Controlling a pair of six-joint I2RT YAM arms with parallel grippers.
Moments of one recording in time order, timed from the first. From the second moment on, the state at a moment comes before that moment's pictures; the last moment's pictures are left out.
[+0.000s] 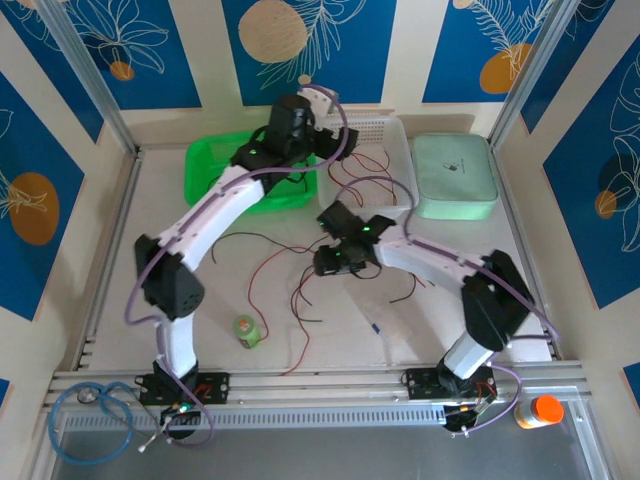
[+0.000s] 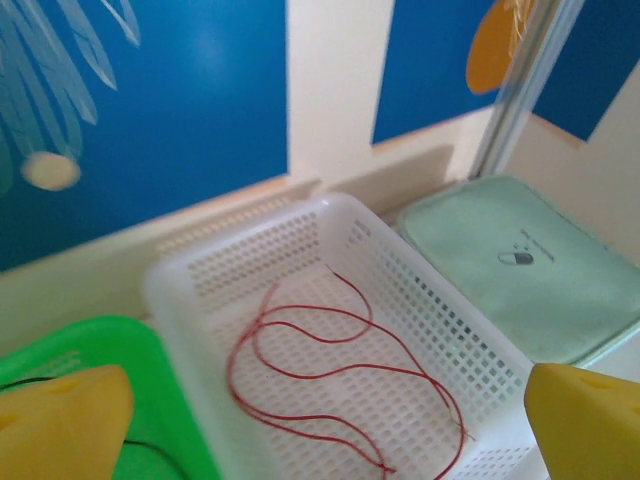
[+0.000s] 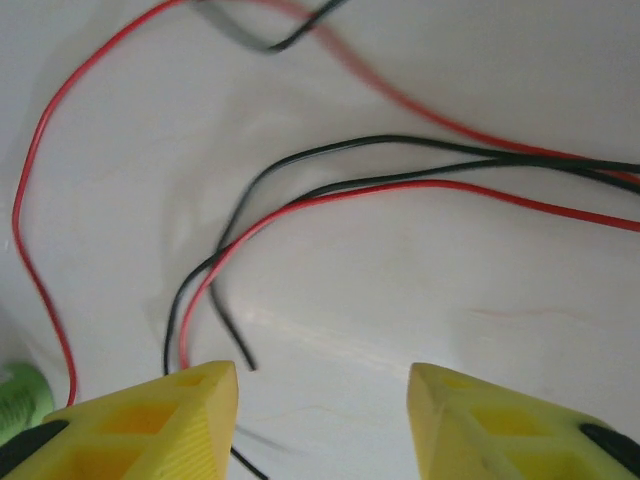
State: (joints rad) left arm -0.63 1.88 1.99 -0.42 -0.07 -0.08; right arm 0.80 1.65 1.22 -0.74 -0.08 0.54
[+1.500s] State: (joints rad) left arm -0.53 1.32 1.44 -0.72 -0.26 -0.21; right arm 0.88 2.09 1.51 -0.86 -0.26 0.69
